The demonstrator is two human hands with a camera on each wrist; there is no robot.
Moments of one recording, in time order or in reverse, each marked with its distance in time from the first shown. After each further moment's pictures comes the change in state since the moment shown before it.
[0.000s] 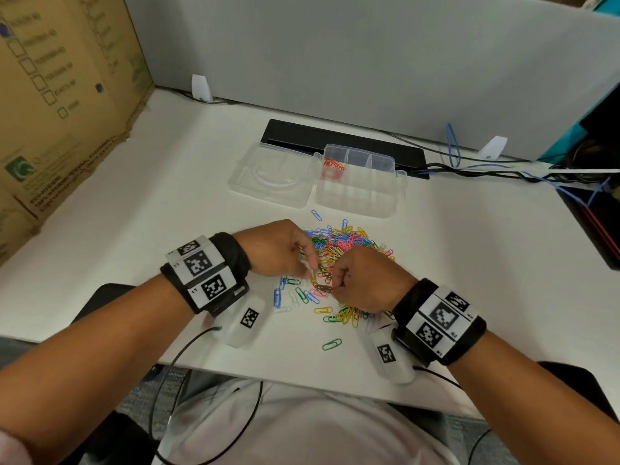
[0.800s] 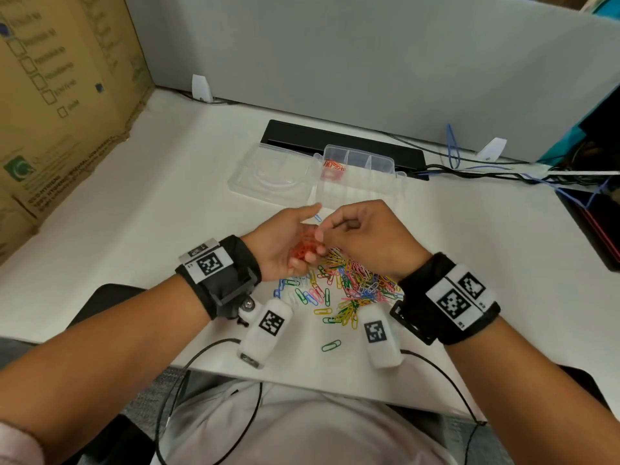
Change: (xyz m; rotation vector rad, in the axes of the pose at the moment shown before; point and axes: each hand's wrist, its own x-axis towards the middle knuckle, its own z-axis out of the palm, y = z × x) left_hand 0.010 0.015 0.006 -1.234 -0.134 -0.288; right_hand 0.003 -0.023 -0.039 0.682 0.243 -0.125
